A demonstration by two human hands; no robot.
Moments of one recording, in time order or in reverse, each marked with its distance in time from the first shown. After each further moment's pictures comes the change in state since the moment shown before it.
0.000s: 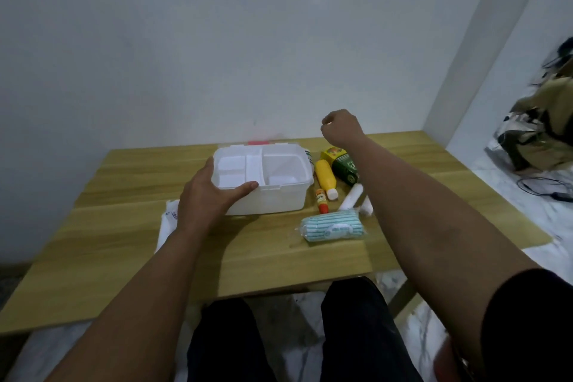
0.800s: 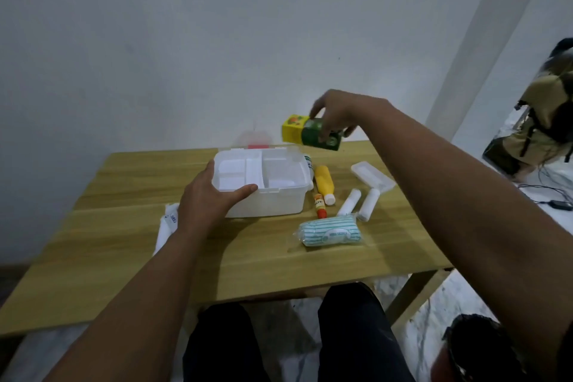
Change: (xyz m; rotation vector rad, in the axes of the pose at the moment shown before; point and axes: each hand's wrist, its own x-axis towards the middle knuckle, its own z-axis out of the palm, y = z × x) left_hand 0.002 0.002 0.003 -0.031 0.001 0.004; right_hand -0.032 -0.074 -0.077 -0.410 -0.357 -0.163
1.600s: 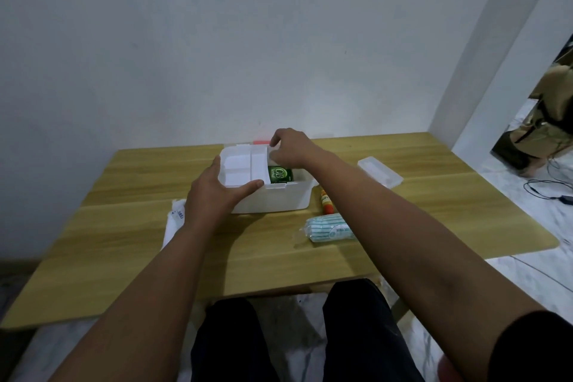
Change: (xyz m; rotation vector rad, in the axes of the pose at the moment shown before) left_hand 0.004 -0.004 0.001 0.023 -0.006 -0.041; right_hand 0.012 -0.059 0.116 0.210 0.086 -0.132
